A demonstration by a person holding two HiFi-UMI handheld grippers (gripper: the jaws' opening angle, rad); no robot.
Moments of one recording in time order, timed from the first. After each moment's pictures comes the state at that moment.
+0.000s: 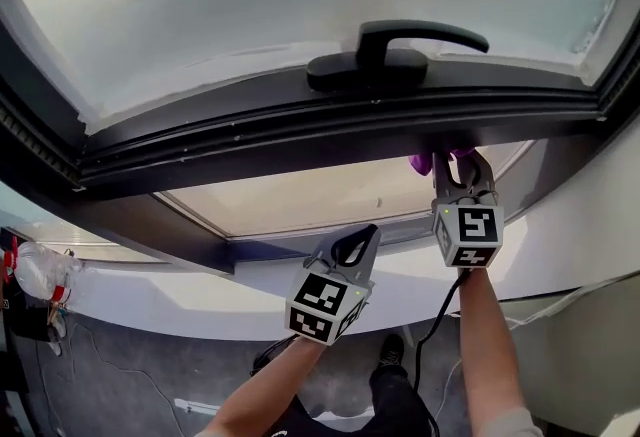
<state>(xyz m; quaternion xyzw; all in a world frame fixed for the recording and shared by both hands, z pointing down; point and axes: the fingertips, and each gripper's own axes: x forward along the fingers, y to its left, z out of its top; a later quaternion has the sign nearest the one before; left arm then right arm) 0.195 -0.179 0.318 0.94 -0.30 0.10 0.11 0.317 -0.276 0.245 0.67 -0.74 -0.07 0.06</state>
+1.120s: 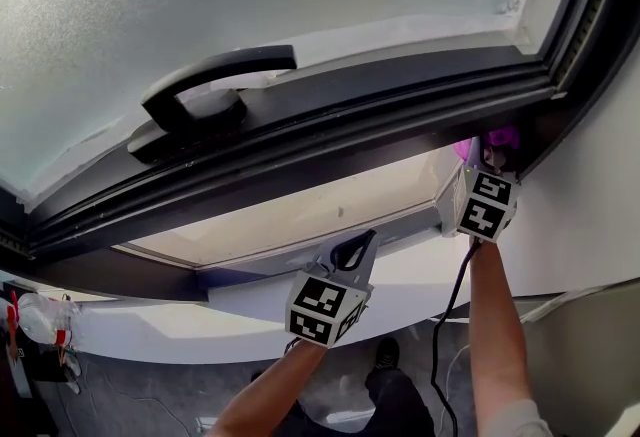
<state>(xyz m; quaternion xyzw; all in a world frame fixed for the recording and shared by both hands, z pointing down) 0.343 -0.190 0.354 0.95 -0.25 0.14 0.11 0.583 -0.270 0.297 0.84 -0.54 0.03 0.11</state>
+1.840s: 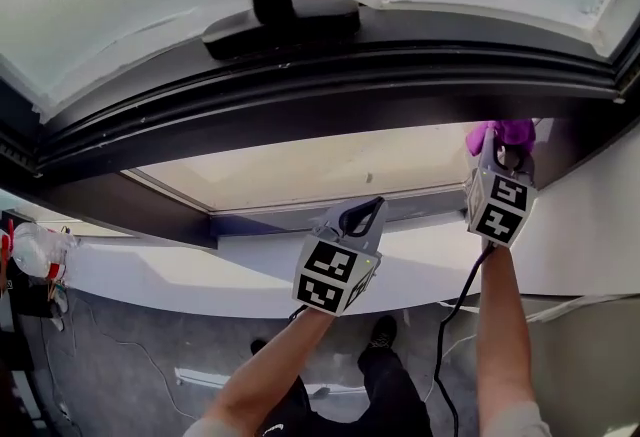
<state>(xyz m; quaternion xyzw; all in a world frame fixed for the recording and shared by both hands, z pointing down) 0.272 -0.203 0.377 0.93 -0.32 0.14 0.13 0.485 -0.277 0.326 0.78 -0.62 0.03 0.13</state>
